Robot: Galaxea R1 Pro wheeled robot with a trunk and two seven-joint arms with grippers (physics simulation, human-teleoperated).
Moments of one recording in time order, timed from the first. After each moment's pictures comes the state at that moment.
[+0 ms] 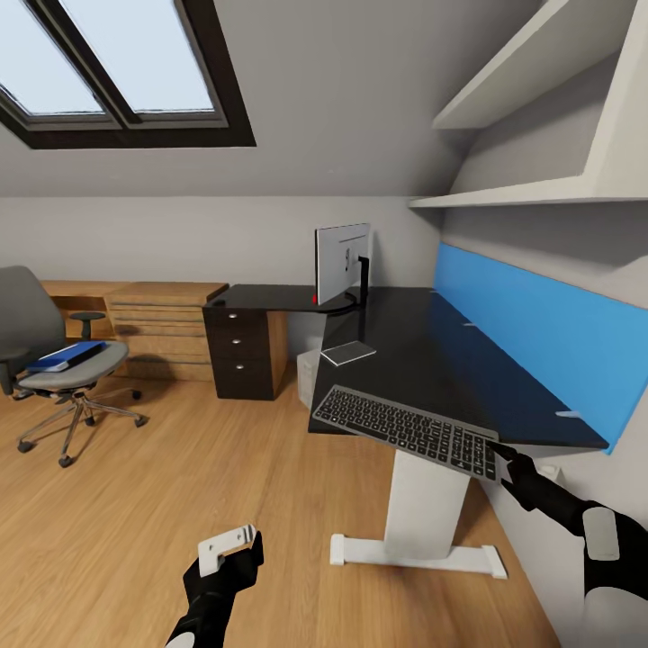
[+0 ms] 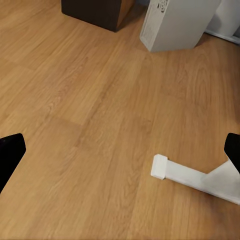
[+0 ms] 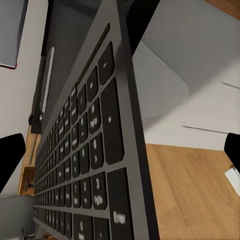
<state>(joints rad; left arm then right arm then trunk) 0.04 0.01 -0.39 -1.58 0.42 0.24 0.60 -0.60 -0.11 -0.86 -0.90 -0.44 0.86 0.39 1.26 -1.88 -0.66</state>
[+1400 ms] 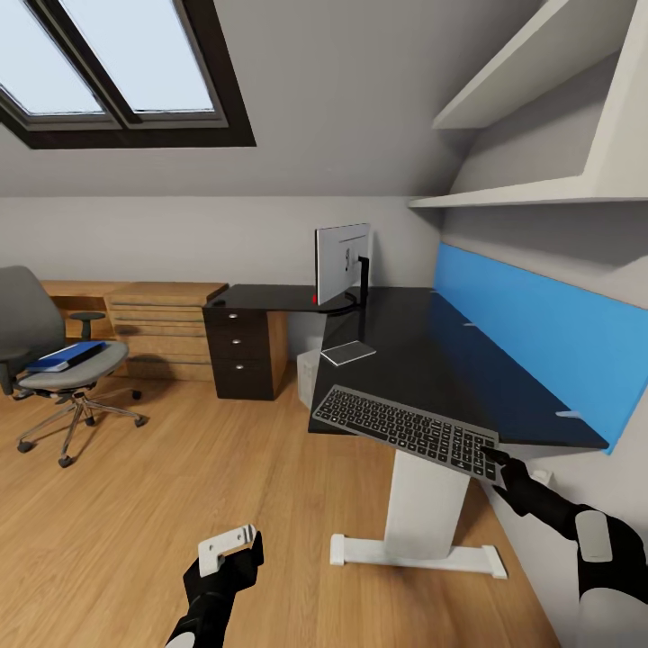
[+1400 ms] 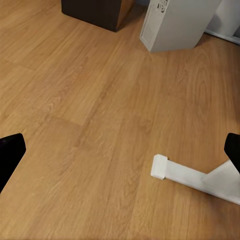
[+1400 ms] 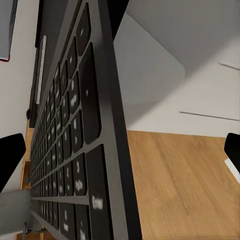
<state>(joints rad) 0.04 0.01 -0.39 -1.58 0.42 0.24 0.60 -0.60 -0.11 -0.86 -0.86 -0.43 0.86 0.39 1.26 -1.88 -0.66</state>
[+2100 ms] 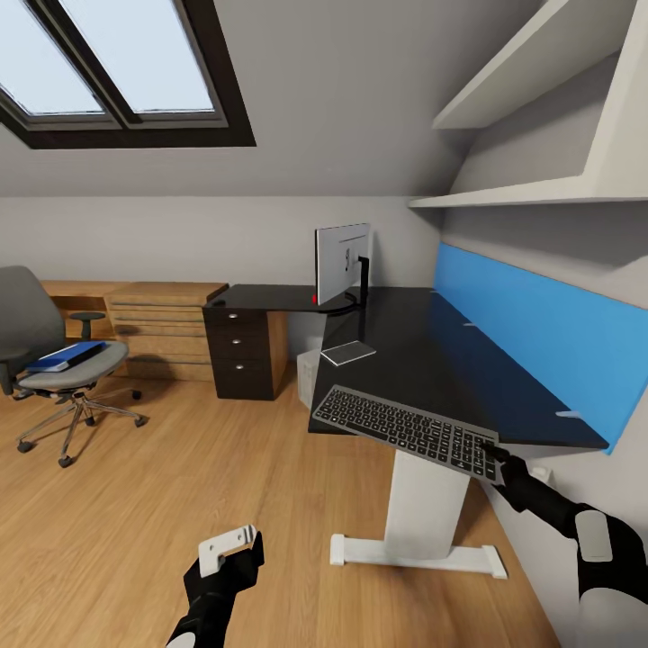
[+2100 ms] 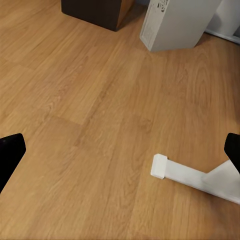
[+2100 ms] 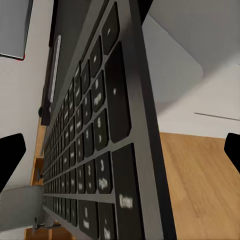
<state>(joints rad) 0.04 0.00 -0.39 -1.58 0.42 0.24 0.60 -0.60 -0.11 -0.86 -0.86 -0.43 0.86 0.44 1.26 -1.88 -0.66</state>
